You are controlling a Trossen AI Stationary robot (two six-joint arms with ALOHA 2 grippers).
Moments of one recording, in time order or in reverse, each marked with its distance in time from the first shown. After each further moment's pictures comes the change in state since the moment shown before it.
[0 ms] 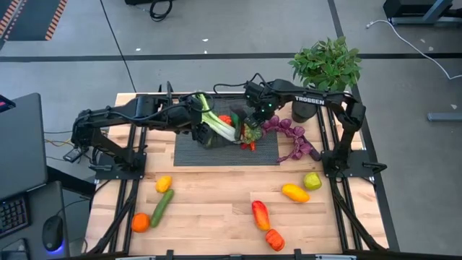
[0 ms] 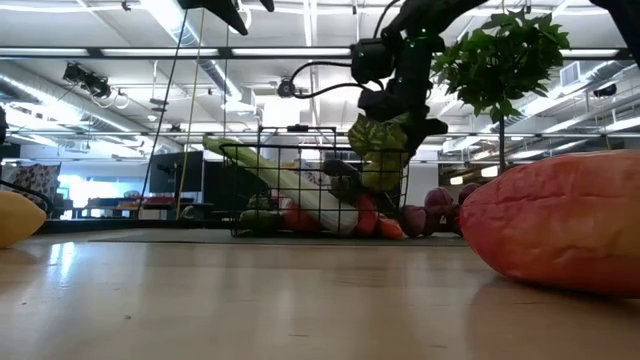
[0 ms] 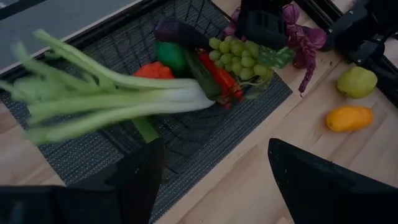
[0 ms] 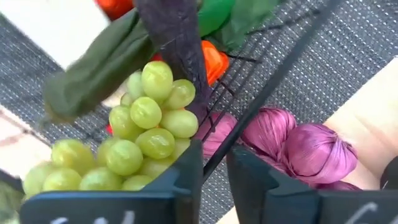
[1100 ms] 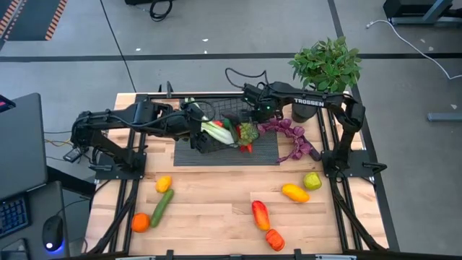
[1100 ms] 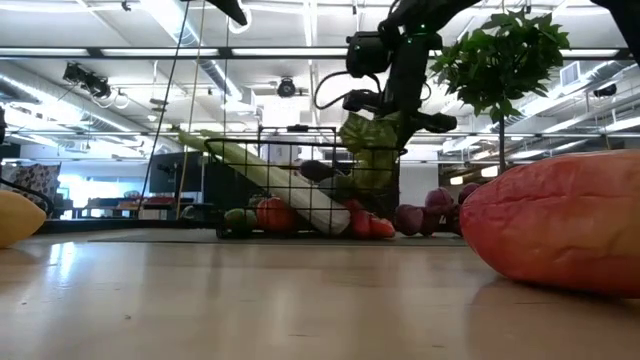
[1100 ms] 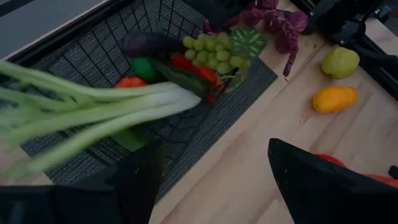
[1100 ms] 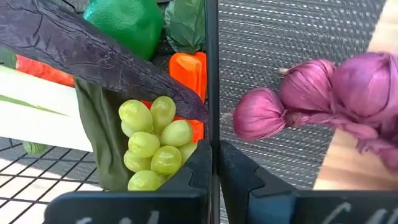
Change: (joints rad) left arm -0.072 0.000 0.000 0.000 0.000 -0.003; right arm 0.026 -0.001 0.000 0.050 0.011 0.599
